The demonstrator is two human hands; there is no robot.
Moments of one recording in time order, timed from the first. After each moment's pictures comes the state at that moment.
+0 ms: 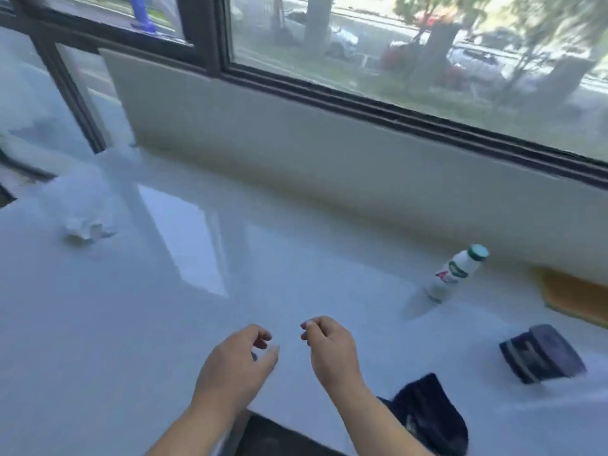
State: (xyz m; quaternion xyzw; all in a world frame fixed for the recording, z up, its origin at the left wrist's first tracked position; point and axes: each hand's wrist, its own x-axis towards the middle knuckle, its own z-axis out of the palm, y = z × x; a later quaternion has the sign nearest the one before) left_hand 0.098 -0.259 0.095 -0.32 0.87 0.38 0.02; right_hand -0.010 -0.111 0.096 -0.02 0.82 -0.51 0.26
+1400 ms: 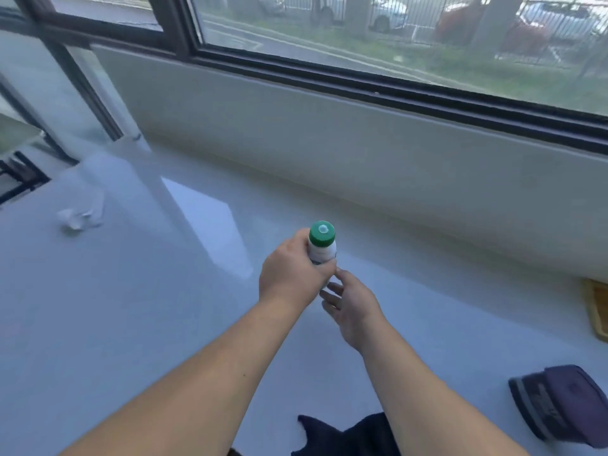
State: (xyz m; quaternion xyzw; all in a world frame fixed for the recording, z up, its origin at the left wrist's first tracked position) left_hand -0.151 -0.144 0.128 -0.33 0.86 0.36 -0.14; right_hand -0.207 -0.032 0.080 0.14 0.58 -0.68 0.42
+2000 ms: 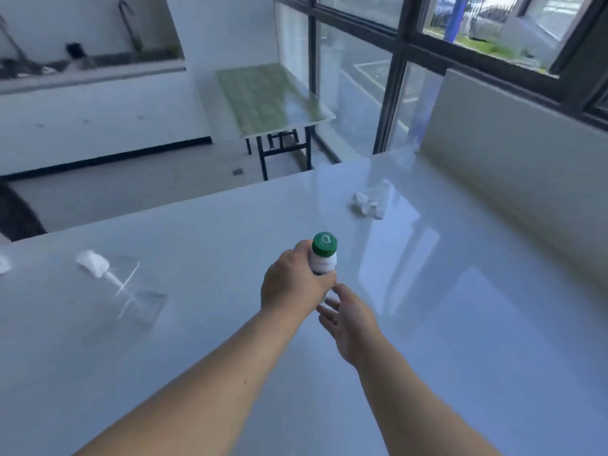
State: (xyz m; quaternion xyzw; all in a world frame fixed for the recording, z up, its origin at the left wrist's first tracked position) left_hand 0.284 -0.454 0.152 -0.62 0.70 0.25 -0.25; right_hand 0.175 -0.397 0.110 -0.08 0.58 -0.49 0.65
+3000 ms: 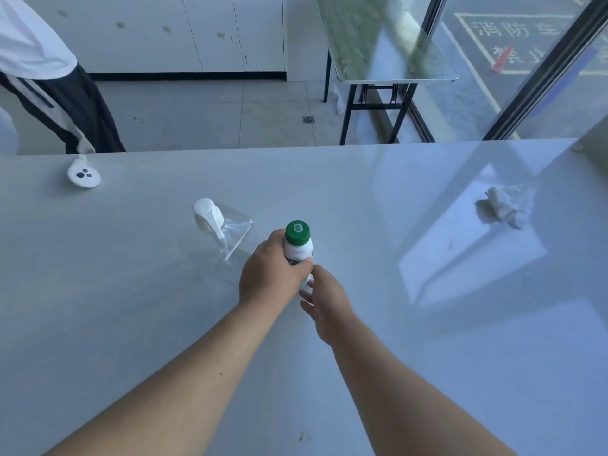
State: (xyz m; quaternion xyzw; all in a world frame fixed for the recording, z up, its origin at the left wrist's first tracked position) left_hand 0.538 -0.533 0.064 -0.75 0.55 0.27 -0.27; right_hand 0.426 -0.523 0.031 -0.17 0.64 -0.31 0.69
